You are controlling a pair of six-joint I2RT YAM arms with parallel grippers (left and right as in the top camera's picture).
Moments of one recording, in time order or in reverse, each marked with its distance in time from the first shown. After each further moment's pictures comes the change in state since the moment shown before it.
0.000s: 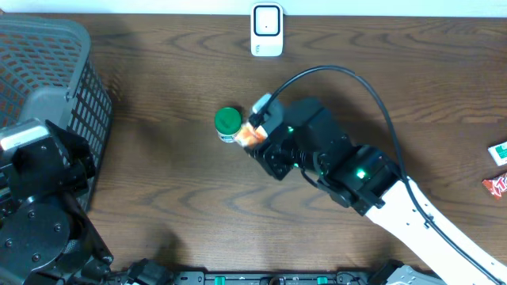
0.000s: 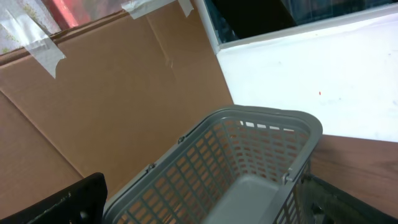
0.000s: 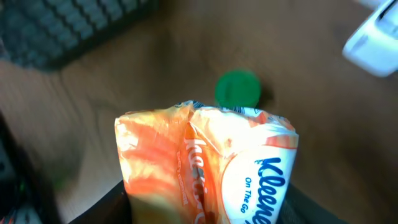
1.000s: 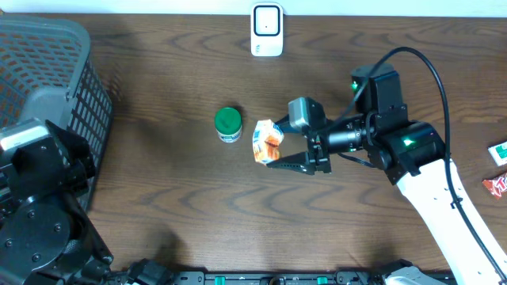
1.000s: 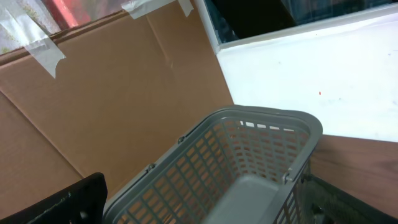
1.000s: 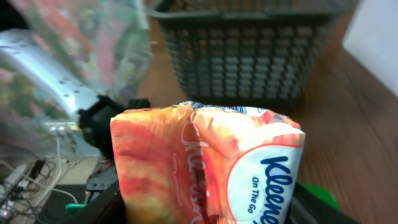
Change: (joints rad) left arm 0.000 0.000 0.000 0.000 0.000 0.000; right arm -0.369 0.000 0.000 -0.061 -1.049 -0.684
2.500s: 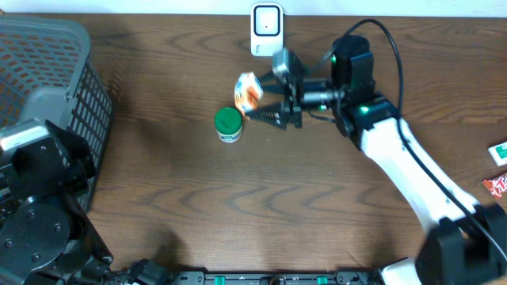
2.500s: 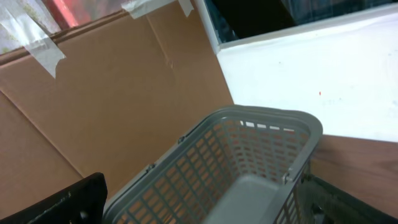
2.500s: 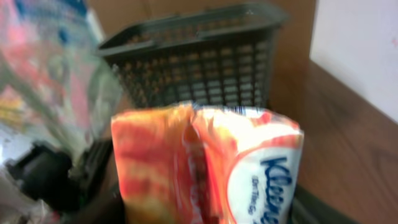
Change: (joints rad) left arm 0.000 0.000 0.000 0.001 0.000 0.000; right arm -0.014 0.344 -0.008 0.847 0.010 0.637
